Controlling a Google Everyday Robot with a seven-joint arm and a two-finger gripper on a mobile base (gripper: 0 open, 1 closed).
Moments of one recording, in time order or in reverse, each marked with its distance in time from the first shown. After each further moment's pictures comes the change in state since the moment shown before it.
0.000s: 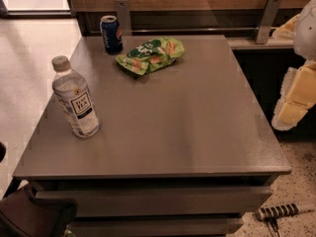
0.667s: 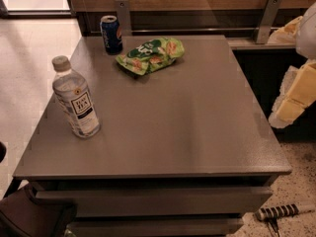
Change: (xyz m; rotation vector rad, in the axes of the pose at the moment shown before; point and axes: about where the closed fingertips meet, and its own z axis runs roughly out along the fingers) arm 0.001 -0.004 0.009 -0.043 -0.126 0.039
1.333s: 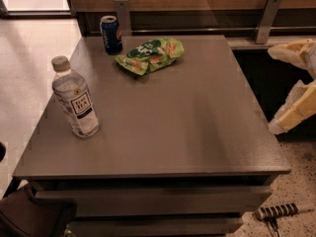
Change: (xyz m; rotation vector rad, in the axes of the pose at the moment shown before) arm 0.006 -0.001 0.026 -0.062 -0.401 0.033
